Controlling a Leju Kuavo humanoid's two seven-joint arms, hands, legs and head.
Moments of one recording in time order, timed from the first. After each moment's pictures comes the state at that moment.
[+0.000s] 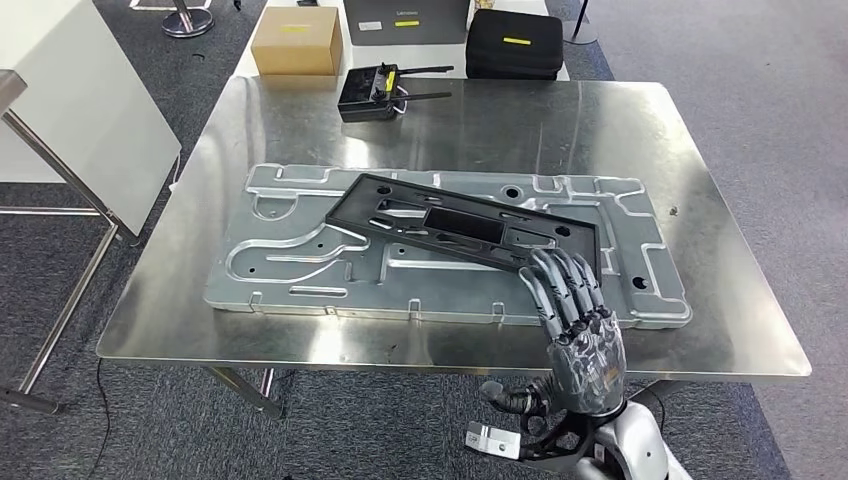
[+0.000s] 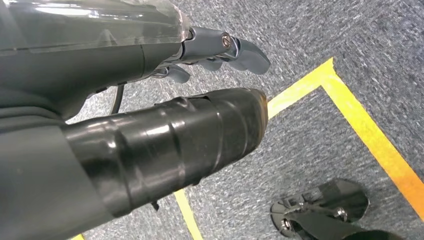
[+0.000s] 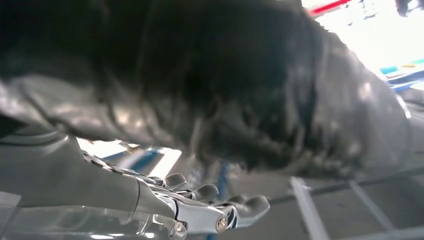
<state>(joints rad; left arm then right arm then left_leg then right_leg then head) -0.09 -0.16 0.90 -0.19 -1.42 0.13 -0.30 -0.13 -0.26 0.55 -1.74 1.12 -0.72 -0.29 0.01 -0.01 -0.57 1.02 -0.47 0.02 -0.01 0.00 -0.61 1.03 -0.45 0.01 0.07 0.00</state>
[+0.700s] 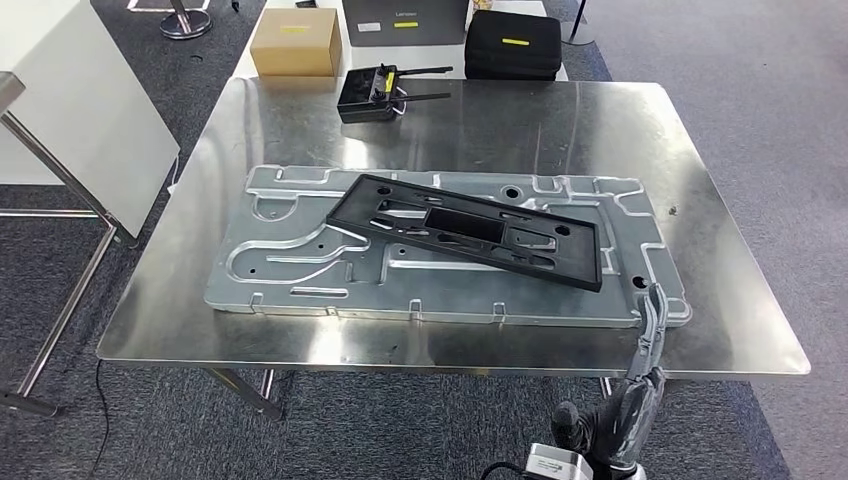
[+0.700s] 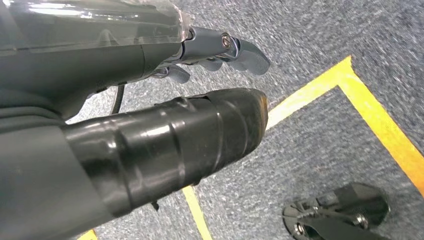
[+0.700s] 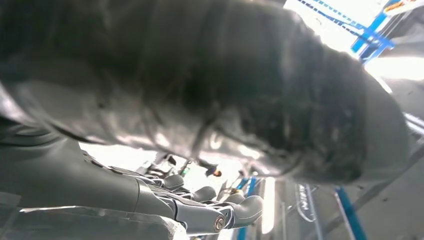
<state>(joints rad) -0.08 -0.16 0.90 -0.19 -1.42 0.15 -0.26 0.18 0.17 0.27 -1.83 0.69 -0.70 -0.69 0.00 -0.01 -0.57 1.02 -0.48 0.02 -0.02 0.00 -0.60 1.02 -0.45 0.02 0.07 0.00</state>
